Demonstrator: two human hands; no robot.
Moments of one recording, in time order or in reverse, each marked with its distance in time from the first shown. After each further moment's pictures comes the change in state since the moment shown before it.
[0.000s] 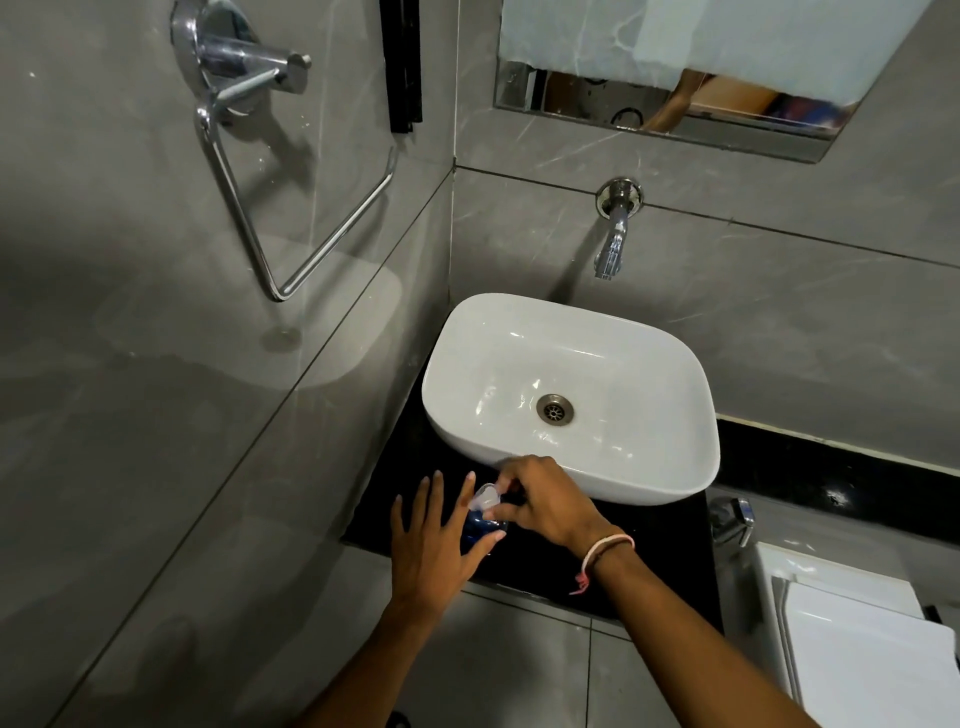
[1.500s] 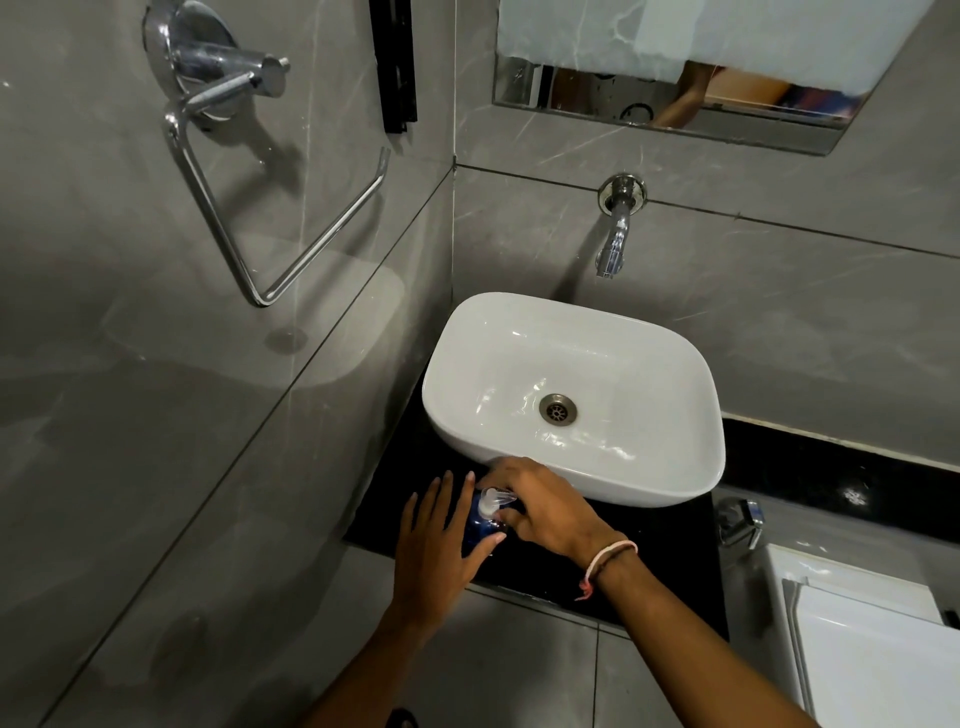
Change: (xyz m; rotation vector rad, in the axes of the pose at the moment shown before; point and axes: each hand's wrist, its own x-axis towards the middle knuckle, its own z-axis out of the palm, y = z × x) left_hand 0.000 0.000 0.010 -0.115 0.078 0.076; right_hand -0.003 0.009 0.006 -0.084 0.007 -0.160
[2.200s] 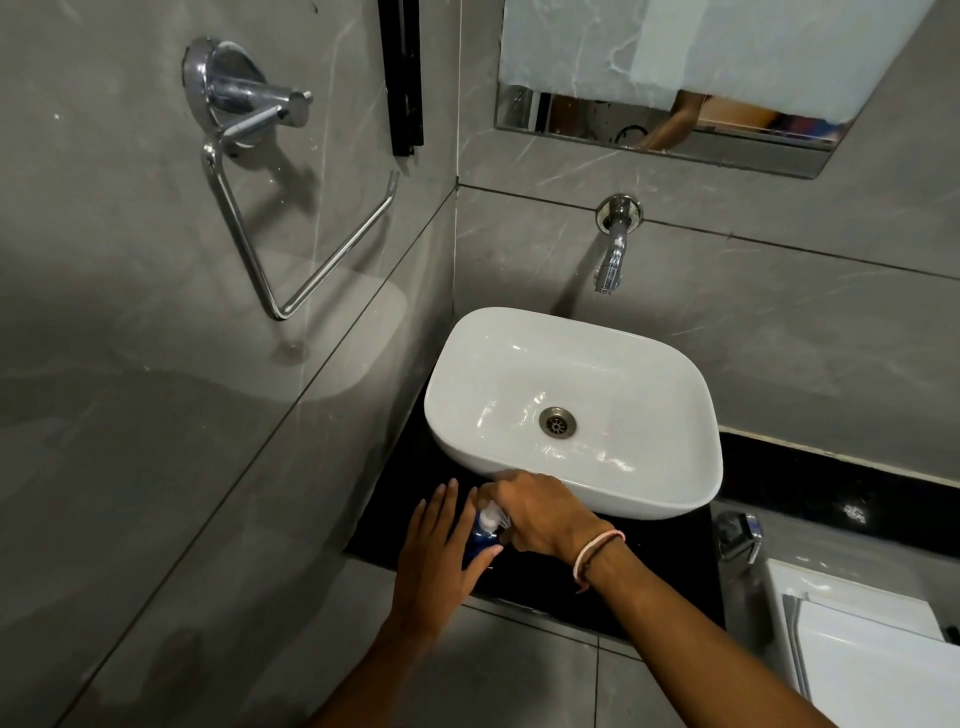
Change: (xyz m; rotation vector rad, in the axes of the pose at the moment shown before) left_hand 0.001 -0.004 0.000 -0.002 0.050 0.096; right_hand 0.014 -0.019 -0.012 -0.368 -0.135 -0.026
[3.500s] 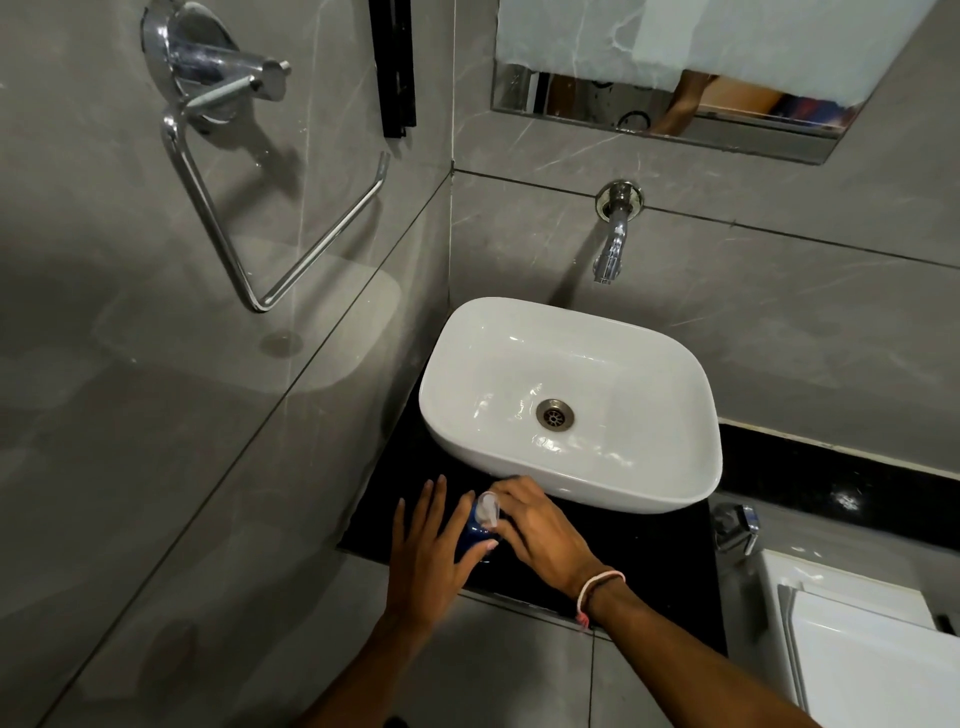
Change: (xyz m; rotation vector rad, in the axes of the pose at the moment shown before) left_hand 0.000 -0.005 0.004 0.049 -0.056 -0.083; right_hand -0.020 0.016 0.059 0.367 0.286 -0.068
